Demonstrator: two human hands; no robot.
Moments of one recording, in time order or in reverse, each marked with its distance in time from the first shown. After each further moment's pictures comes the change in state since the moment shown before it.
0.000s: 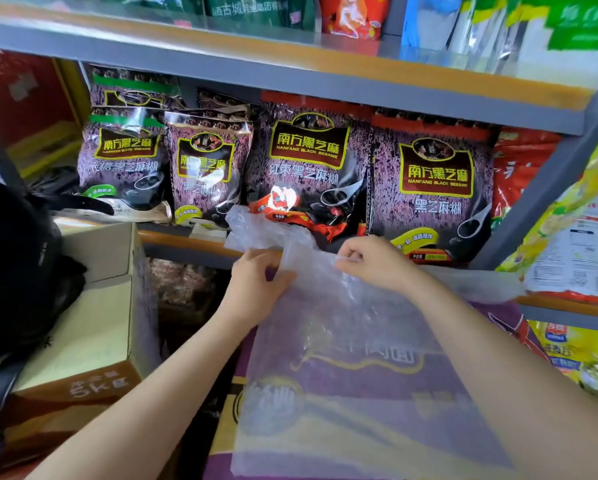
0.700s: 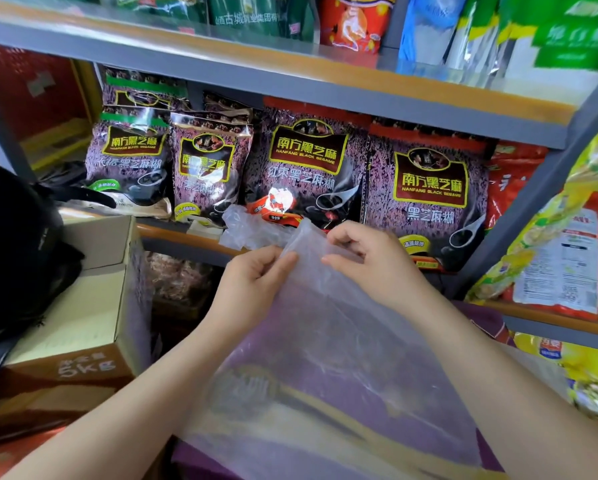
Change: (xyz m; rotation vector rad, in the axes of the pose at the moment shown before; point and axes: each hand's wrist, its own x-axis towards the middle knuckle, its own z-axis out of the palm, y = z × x) left_hand -0.035 0.052 -0.008 -0.303 0.103 0.074; right_hand -0.052 -0.028 -0.024 0.244 0.216 -0.322
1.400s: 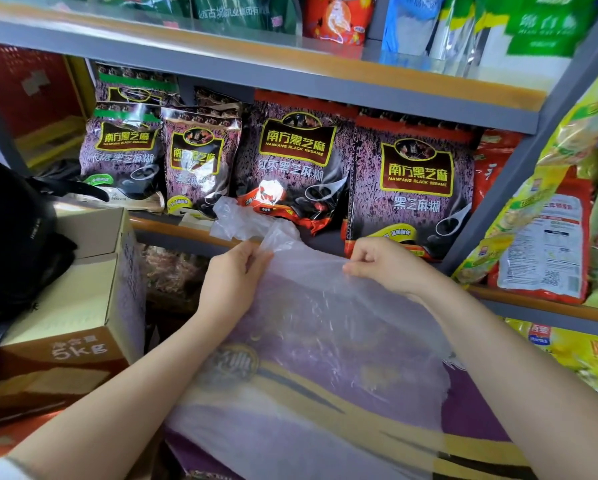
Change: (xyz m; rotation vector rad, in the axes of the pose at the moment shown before) left_hand -0.004 -0.023 0.013 0.345 0.120 -0.049; right_hand -0.017 0.049 -0.021 -0.072 -0.205 0.337
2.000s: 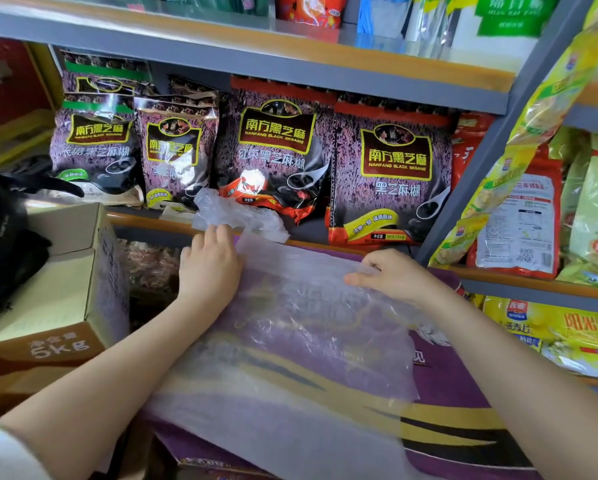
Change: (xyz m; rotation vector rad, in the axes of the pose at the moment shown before) left_hand 0.008 -0.010 0.007 0.648 -0.051 0.117; right_hand -0.028 0.041 -0.001 -0.100 -0.028 0.126
